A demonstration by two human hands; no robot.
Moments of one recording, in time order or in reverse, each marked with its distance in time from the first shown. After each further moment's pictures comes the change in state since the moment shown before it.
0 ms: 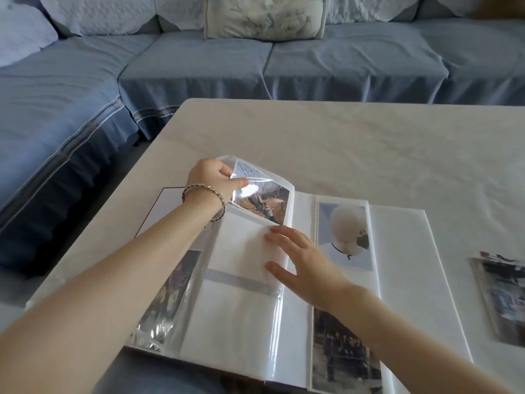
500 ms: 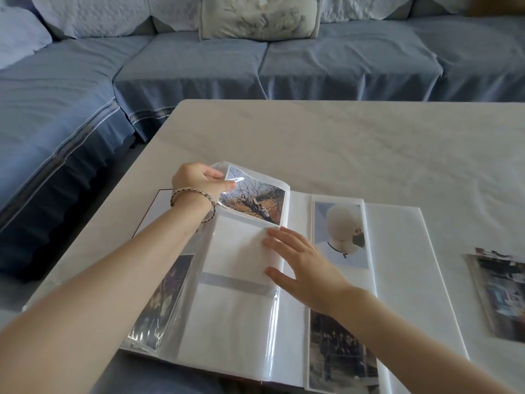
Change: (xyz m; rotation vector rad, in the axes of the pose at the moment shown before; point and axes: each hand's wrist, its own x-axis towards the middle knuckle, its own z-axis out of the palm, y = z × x) left_hand -0.004 -0.004 -0.007 -0.022 0.039 -0.084; right_hand -0.006 0.005 0.000 -0.127 -0.006 -0.056
